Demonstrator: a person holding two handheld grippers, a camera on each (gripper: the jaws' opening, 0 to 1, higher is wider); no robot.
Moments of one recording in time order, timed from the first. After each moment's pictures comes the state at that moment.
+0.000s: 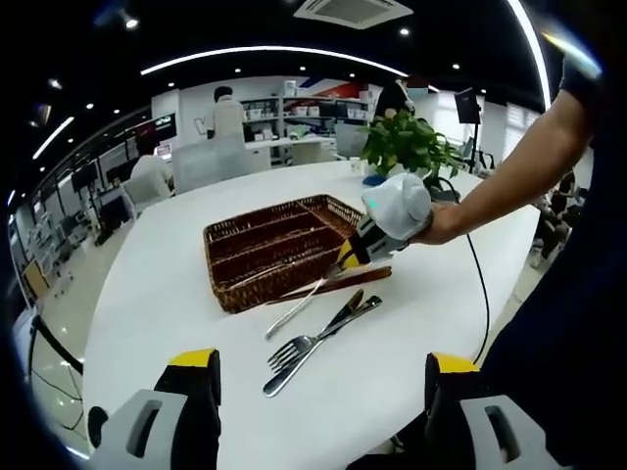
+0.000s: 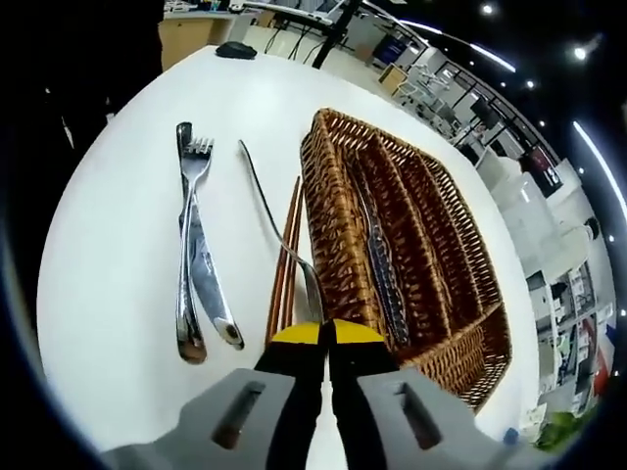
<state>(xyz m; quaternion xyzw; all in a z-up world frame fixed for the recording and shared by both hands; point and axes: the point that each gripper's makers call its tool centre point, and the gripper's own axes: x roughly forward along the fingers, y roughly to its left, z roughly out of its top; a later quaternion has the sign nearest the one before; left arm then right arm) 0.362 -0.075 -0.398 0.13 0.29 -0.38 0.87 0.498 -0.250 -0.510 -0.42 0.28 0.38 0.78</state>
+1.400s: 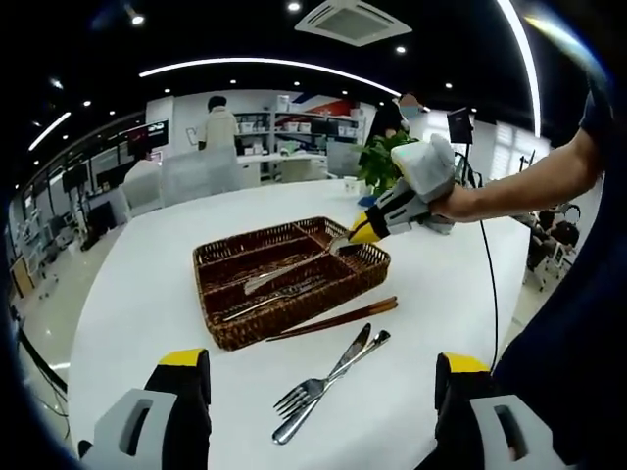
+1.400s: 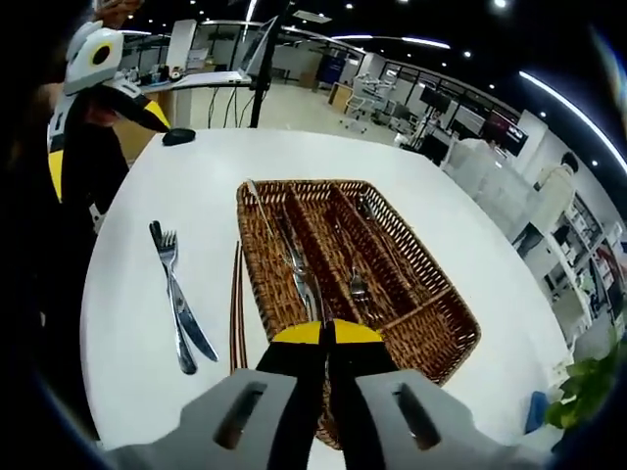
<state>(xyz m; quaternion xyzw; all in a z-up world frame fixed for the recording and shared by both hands) 0.413 -0.095 -0.393 0.09 0.27 -0.41 0.87 0.538 -0.290 -0.424 -0.28 0.27 0.34 0.85</state>
